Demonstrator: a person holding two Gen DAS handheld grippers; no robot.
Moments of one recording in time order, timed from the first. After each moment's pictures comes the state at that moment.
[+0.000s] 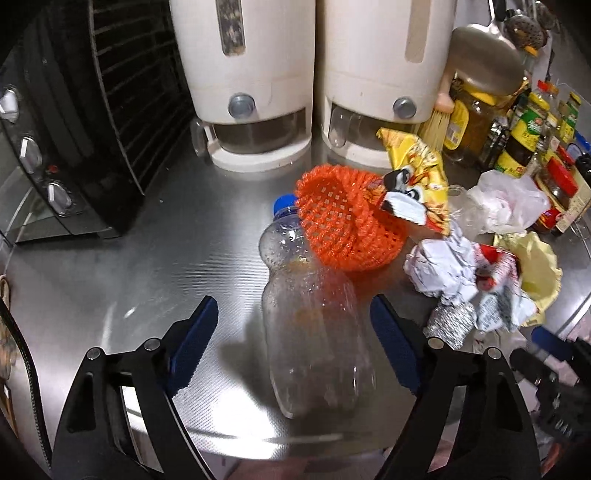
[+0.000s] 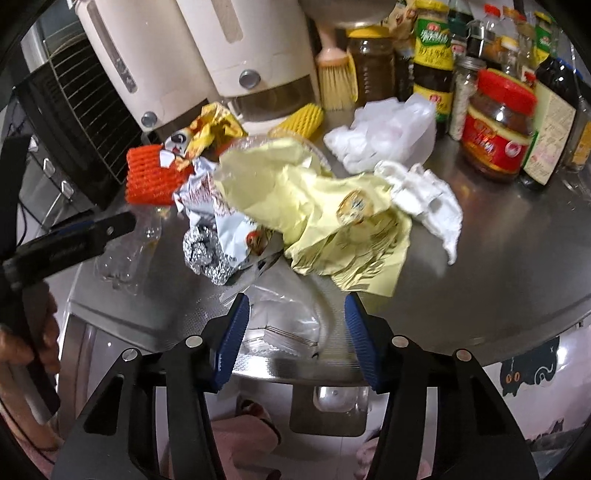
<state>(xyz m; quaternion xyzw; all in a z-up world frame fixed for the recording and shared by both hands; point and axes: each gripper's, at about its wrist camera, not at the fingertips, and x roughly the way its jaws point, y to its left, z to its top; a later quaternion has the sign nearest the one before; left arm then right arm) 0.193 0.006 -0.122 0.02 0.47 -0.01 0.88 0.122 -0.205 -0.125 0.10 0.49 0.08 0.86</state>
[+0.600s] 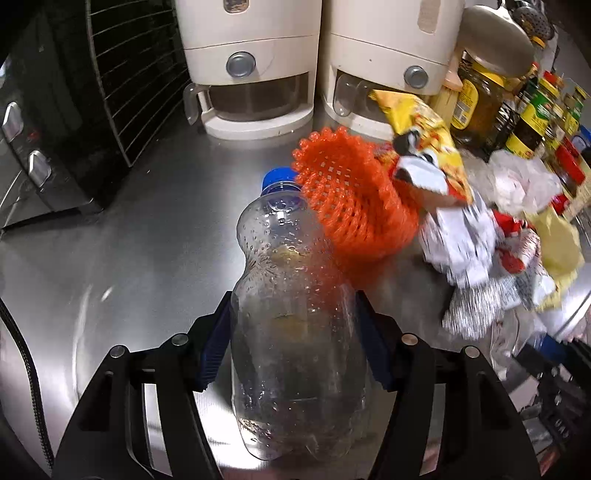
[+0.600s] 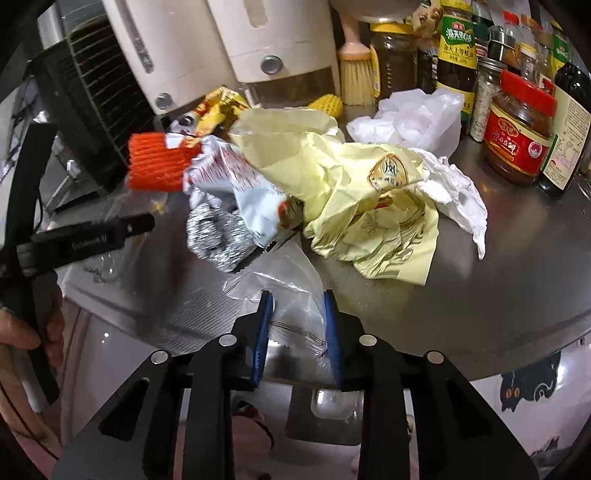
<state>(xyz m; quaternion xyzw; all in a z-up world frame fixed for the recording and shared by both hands) 0.180 0.016 -0.150 0.01 0.48 -0.02 0.88 0.113 -0.191 -0.141 0.08 0.47 0.11 0.88</state>
